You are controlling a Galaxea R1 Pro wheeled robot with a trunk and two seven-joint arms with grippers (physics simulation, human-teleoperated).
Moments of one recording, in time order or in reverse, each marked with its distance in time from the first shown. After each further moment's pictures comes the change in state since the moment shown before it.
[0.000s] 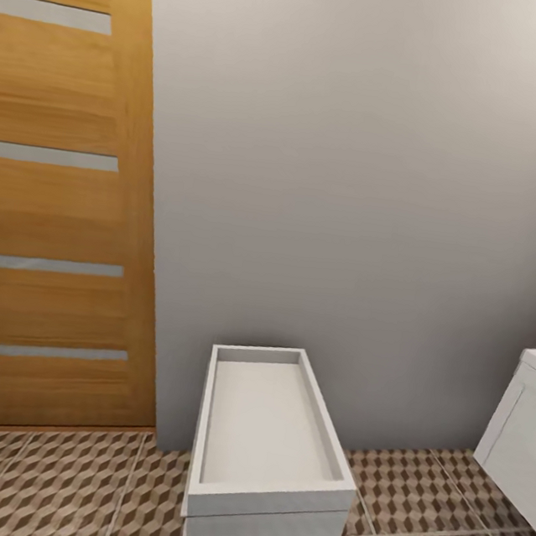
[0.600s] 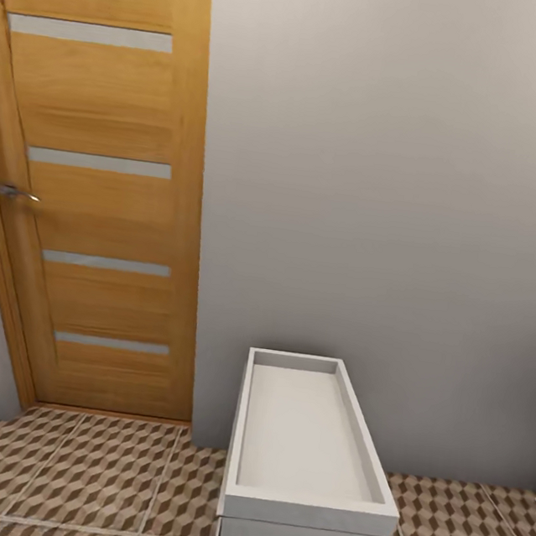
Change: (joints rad) left arm 0.000 0.000 0.000 0.000 0.000 0.000 0.000; right arm 0.000 0.002 0.001 0.000 0.005 -0.001 0.000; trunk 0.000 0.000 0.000
